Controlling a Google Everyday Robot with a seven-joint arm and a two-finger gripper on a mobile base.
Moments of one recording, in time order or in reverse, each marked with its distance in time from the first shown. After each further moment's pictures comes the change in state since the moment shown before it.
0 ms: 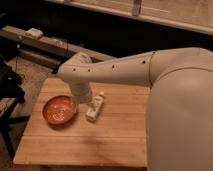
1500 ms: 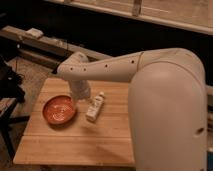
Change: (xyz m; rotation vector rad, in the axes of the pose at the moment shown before) arm -0.054 0.001 0.030 0.041 -0.038 -0.009
